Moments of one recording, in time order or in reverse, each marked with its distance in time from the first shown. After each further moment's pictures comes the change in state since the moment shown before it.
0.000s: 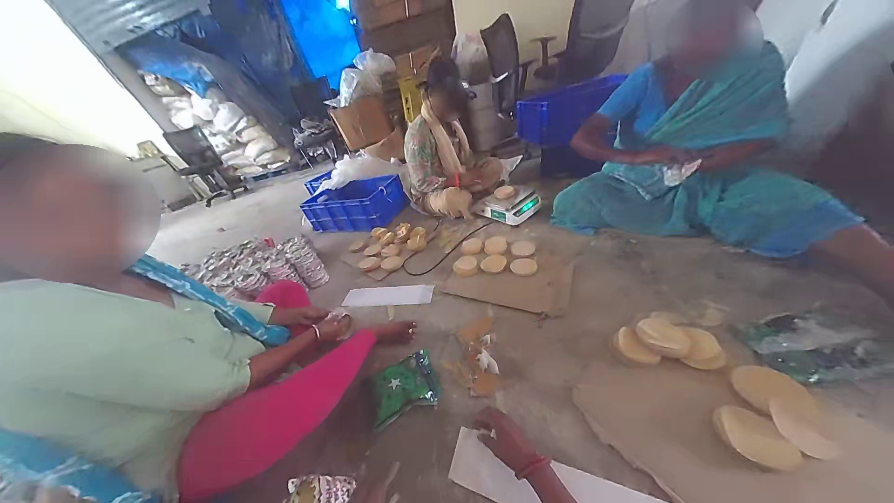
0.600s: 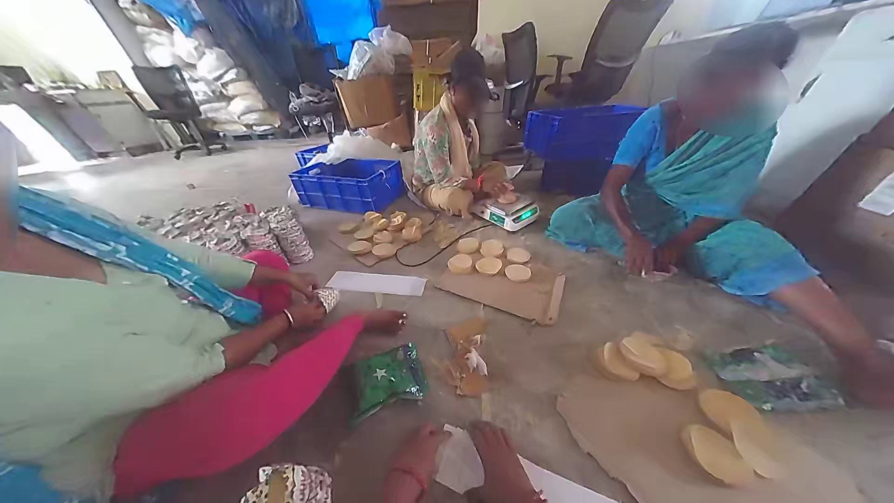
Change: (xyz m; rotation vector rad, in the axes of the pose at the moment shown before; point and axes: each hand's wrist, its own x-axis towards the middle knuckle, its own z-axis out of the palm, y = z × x) left_hand 0.134 0.034 0.089 0.080 -0.530 0.081; right_hand -0.041 -0.017 0.012 -0.515 -0.159 0.186
